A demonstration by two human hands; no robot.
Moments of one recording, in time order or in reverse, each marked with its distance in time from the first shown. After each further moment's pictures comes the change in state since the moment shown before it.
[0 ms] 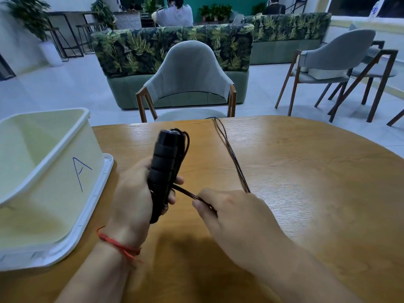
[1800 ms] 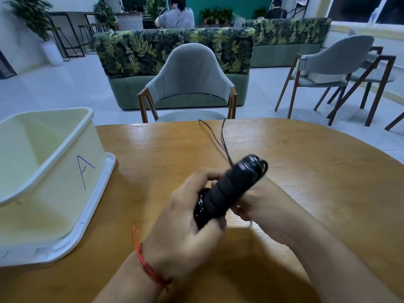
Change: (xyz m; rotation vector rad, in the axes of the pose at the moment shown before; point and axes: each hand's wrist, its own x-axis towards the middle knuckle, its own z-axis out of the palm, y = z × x) left_hand -0.048 -0.005 0.045 0.152 -0.334 0.374; right_hand 0.018 0.042 -0.008 1.144 -0.109 0.193
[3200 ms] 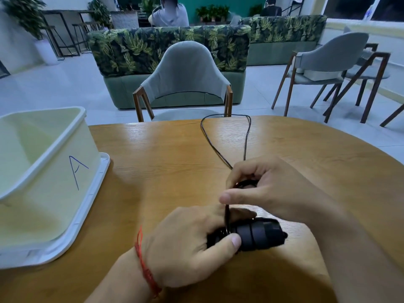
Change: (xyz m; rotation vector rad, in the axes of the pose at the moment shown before) left_hand -0.006 -0.005 -0.013 0.653 -0.538 0.167; right_hand -0.007 -0.021 -0.042 -0.403 -0.075 -0.198
